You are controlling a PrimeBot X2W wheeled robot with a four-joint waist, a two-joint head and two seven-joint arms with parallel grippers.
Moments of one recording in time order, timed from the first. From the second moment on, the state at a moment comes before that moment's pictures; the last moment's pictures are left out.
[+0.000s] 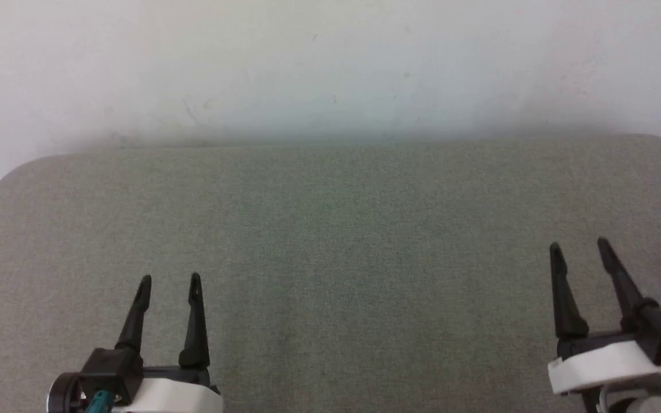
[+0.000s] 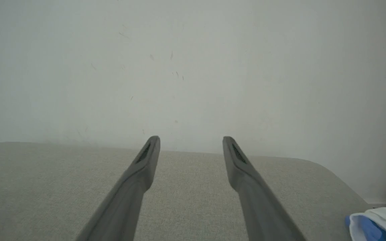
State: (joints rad) left arm 0.10 0.05 0.00 -0.03 -0.11 -0.03 -0.26; right arm 0.02 -0.06 -0.08 0.02 0.05 0.13 -0.24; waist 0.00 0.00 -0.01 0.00
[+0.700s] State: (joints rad) left arm 0.12 0.05 -0.02 -0.01 -0.13 -0.02 -0.26; right arm 0.09 -0.05 -0.05 0.04 0.10 0.13 -0.26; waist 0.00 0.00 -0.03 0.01
